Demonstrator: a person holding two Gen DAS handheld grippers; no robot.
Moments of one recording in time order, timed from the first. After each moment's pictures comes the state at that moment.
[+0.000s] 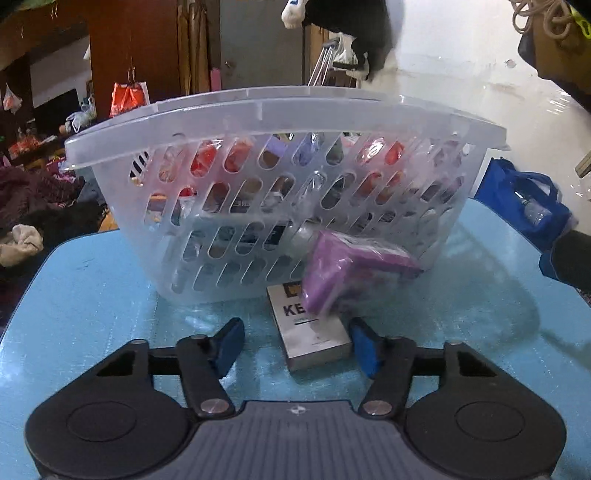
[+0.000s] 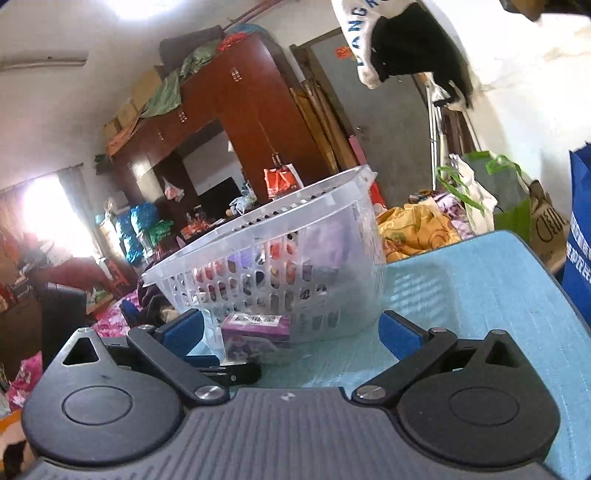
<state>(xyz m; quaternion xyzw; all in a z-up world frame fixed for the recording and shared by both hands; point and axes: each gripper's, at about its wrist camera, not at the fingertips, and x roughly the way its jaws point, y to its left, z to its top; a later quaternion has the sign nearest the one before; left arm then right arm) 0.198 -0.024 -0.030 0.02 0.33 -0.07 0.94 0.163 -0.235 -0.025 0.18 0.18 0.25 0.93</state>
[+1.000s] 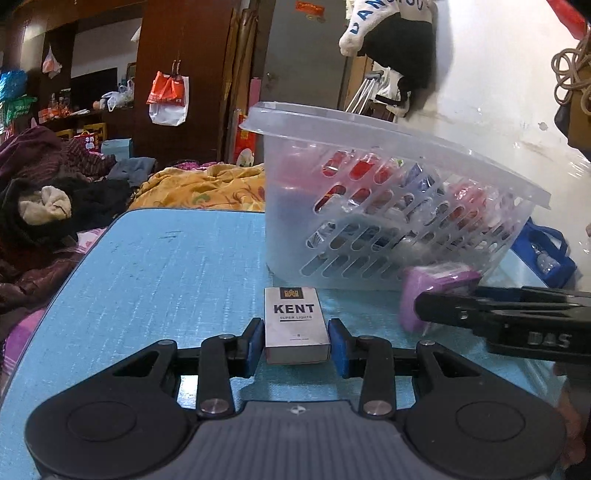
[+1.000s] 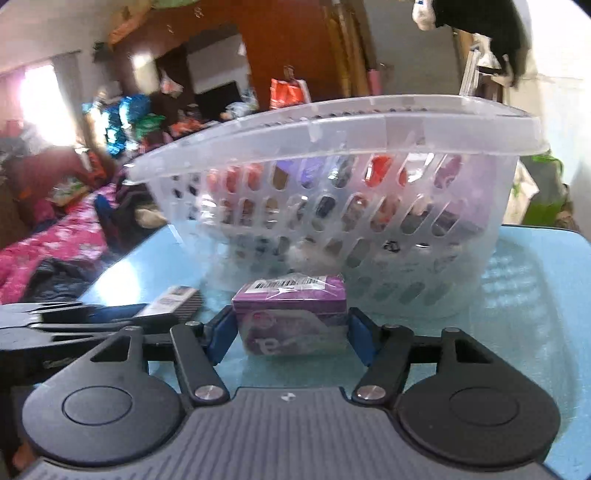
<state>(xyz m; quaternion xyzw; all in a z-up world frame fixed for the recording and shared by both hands) 0.175 0.065 -0.034 -0.06 0.30 -0.04 0.95 0.195 -0.130 -0.036 0.02 0.27 0.25 0.93</state>
